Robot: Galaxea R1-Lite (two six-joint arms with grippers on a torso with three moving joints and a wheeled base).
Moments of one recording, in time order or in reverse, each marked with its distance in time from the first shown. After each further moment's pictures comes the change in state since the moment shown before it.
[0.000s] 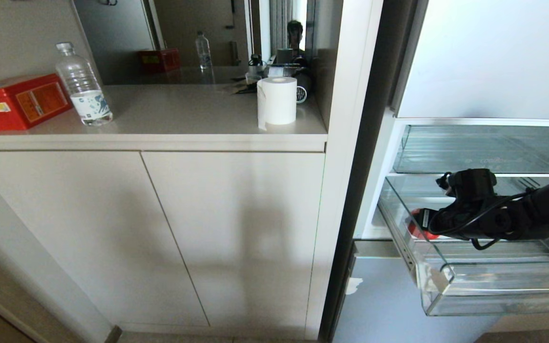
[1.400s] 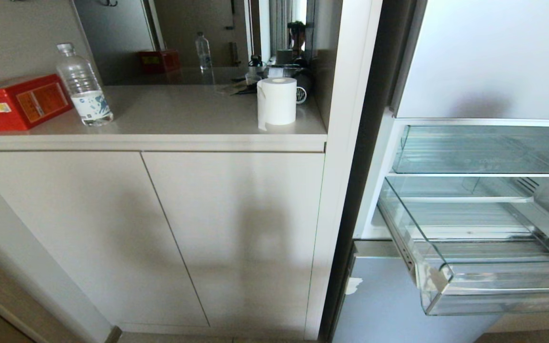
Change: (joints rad) left arm 0.000 0.000 0.000 0.000 0.000 0.000; right arm -0.054 -1.153 0.499 0.008 -0.250 -0.079
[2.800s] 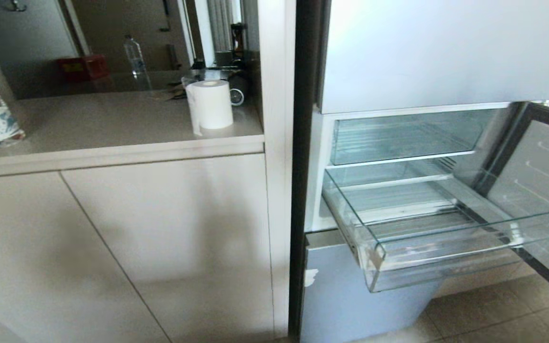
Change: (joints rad) left arm 0.000 0.000 0.000 0.000 0.000 0.000; right arm -1.416 -0.059 0.018 -0.213 0.635 0.167
